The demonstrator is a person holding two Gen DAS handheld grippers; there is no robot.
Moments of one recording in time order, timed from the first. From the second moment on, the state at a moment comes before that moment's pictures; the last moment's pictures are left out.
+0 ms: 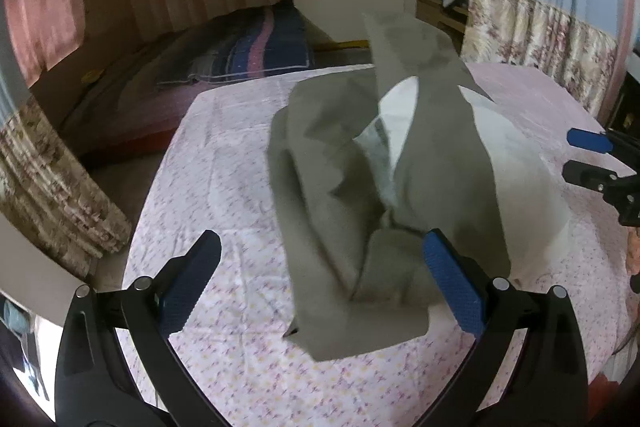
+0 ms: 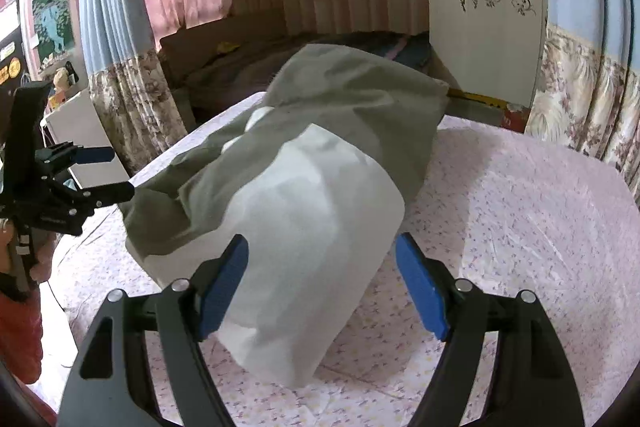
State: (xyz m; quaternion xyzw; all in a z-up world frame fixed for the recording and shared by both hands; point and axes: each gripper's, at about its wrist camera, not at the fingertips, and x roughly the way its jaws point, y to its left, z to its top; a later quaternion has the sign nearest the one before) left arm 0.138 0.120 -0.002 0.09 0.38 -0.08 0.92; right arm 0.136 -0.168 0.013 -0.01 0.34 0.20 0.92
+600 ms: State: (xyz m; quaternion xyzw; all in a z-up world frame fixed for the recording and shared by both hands) left arm 0.165 0.092 -0.057 0.10 0.45 -0.14 0.88; right arm 0.169 -0.181 -0.029 0.06 0.39 0.24 0.89
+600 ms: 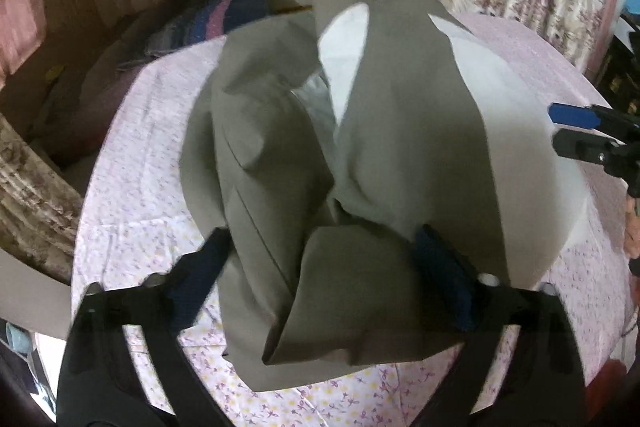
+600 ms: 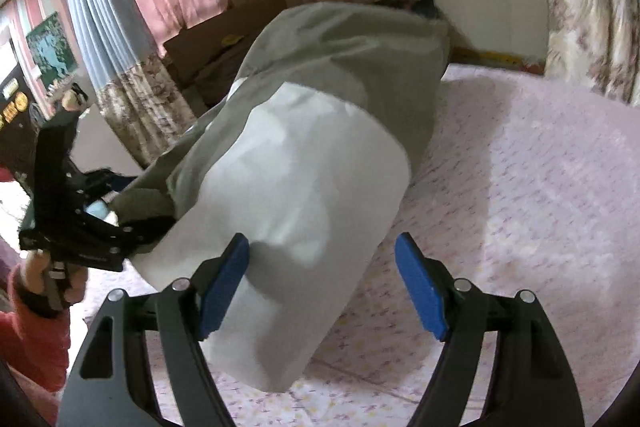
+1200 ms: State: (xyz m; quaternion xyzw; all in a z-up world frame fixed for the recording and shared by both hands) left arm 0.128 0.172 -0.065 0.02 0.43 -0.11 0.89; right arm 0.160 -0.070 0.002 -0.12 0.33 0.30 0.89
